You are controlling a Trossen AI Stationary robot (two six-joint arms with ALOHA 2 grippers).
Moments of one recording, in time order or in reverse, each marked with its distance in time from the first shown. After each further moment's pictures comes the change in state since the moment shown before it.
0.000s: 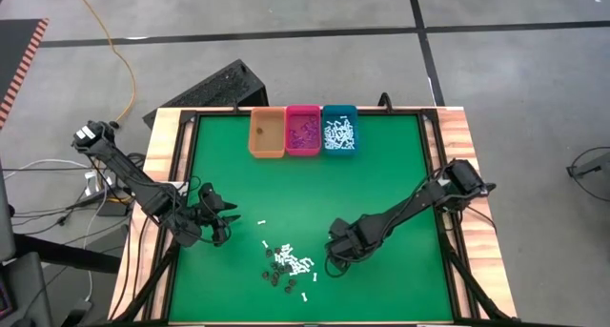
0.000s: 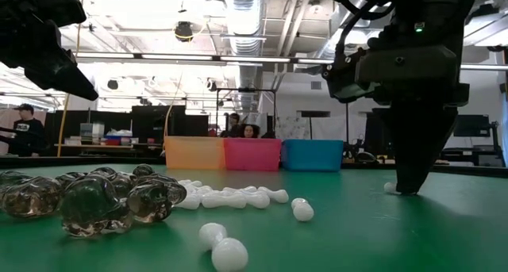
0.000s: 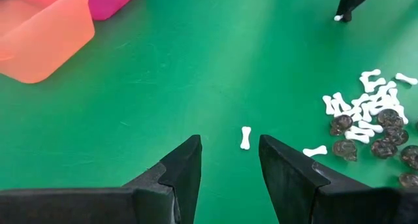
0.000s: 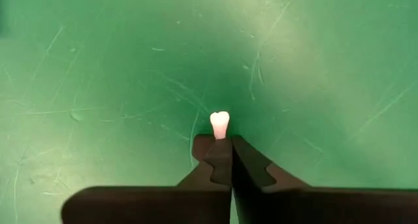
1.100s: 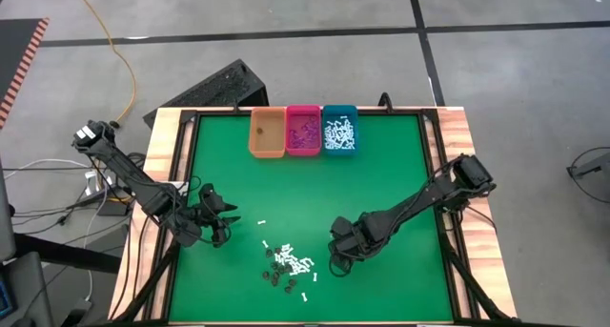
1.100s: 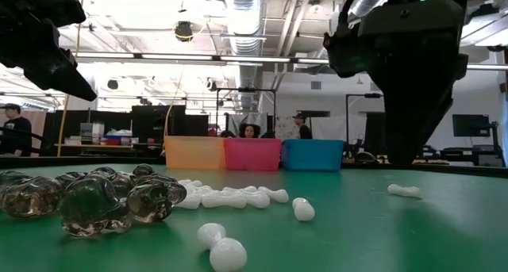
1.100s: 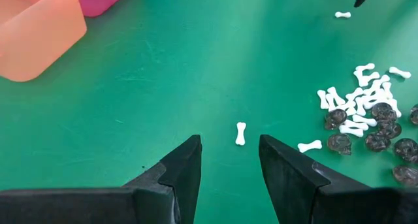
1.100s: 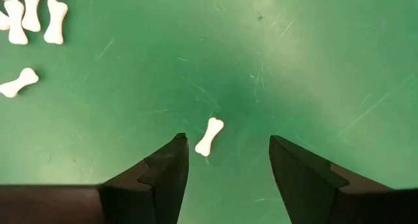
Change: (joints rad) left arm 0.000 0.000 0.000 0.005 0.024 0.009; right arm -0.005 -0.109 0.000 -0.037 0.041 -0.038
